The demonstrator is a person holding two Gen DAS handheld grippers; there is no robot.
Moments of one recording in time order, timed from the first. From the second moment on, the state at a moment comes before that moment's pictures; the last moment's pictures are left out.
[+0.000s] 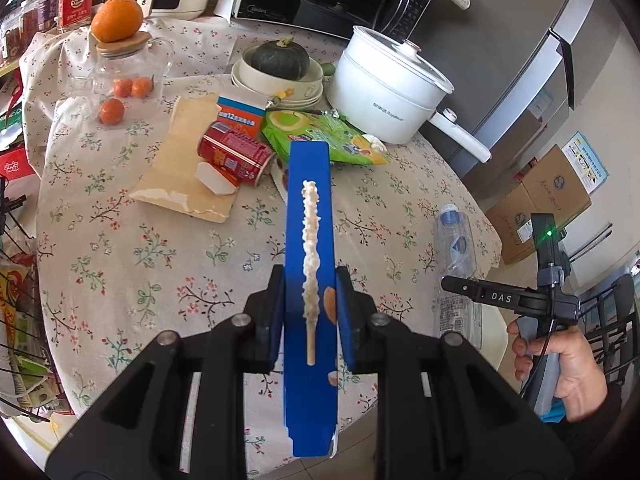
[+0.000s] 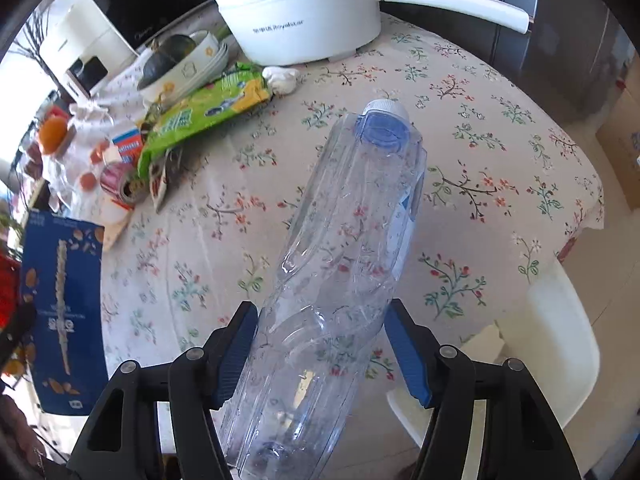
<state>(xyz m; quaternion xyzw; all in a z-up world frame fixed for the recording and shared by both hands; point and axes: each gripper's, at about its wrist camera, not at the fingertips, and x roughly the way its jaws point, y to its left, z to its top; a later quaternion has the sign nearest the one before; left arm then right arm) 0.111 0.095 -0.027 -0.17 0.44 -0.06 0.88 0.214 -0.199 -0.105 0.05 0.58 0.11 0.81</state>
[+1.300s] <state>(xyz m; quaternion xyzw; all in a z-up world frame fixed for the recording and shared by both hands) 0.120 -0.060 -0.016 -0.12 0.42 -0.20 0.88 0.136 -0.343 -0.042 0.10 0.47 0.04 0.88</state>
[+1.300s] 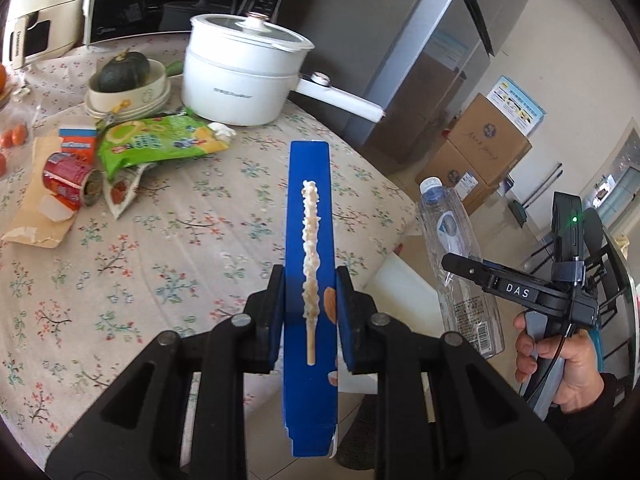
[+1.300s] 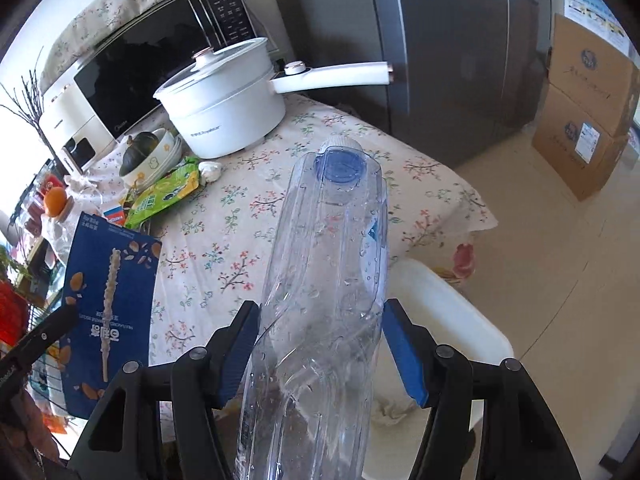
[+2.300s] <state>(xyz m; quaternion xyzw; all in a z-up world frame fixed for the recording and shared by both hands) 0.131 -0.195 -0.066 -0.03 0.41 -0.27 0.87 0.096 -0.437 -0.077 0.12 0.49 -0.03 0.86</state>
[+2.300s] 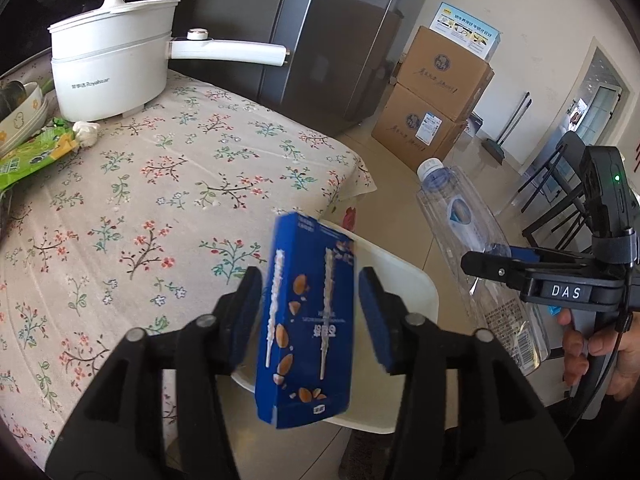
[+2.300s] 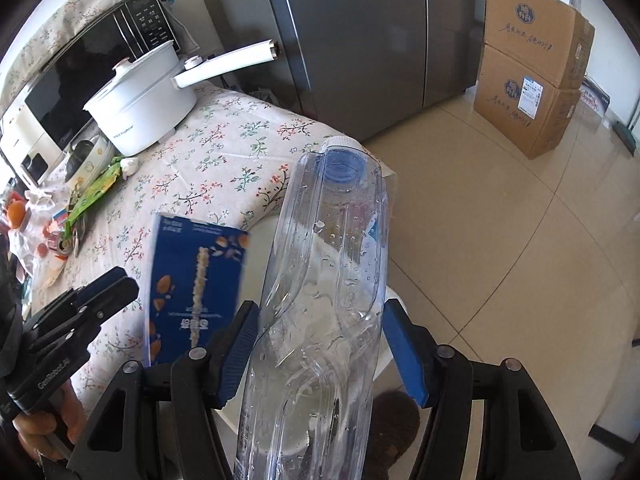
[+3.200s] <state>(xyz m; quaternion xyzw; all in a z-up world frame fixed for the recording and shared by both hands) 0.120 -0.082 -0.044 -0.01 0.44 -0.16 0.88 0.138 -0.385 -0.103 0.08 0.50 -0.01 0.86</state>
